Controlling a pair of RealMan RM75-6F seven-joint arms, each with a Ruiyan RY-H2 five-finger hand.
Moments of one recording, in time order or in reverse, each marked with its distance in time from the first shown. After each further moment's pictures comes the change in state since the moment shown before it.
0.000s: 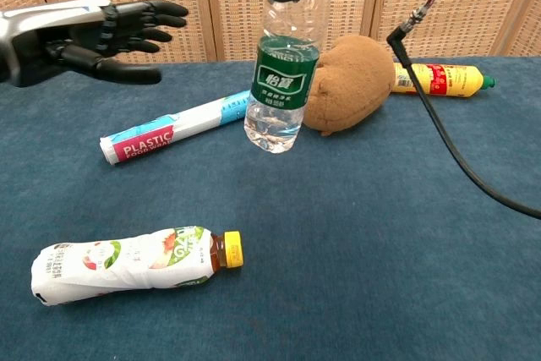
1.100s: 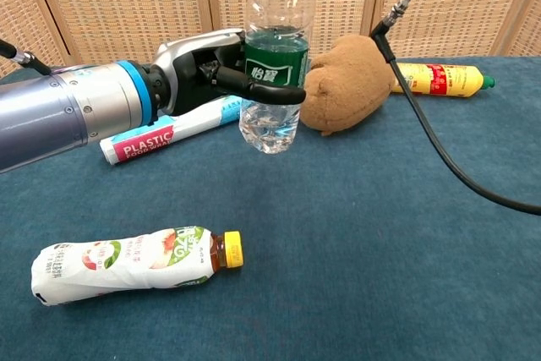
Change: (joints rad) left arm -0.202 -0.293 -0.073 0.096 -0.209 -0.122 -0.081; right arm 0.047 -0.020 0.035 -0.004 0.076 0.032 0.023
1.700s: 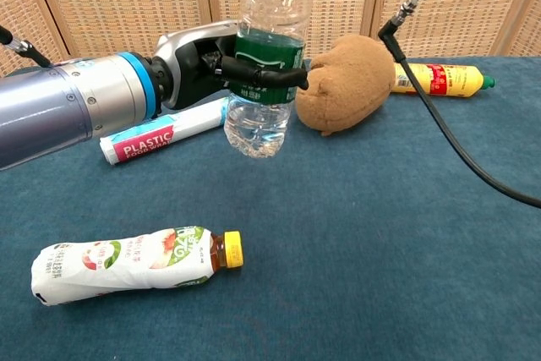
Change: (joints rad) left arm 0.007 -0.004 -0.033 -0.061 -0.114 0.026 0.103; right arm -0.025 0.040 -0.001 -0.027 -0.038 -0.060 0.046
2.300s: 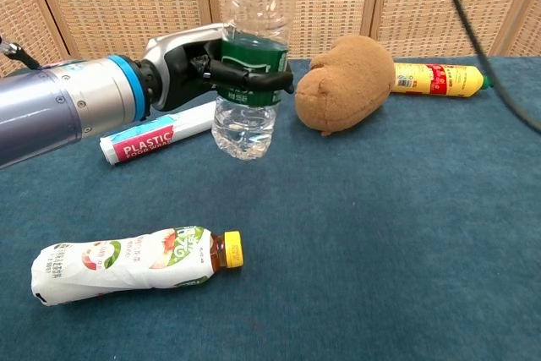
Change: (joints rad) left arm 0.016 0.014 0.015 0.006 -0.006 0.003 0.031; right arm -0.164 0.167 0.056 -0.051 -0.222 0.025 0.155
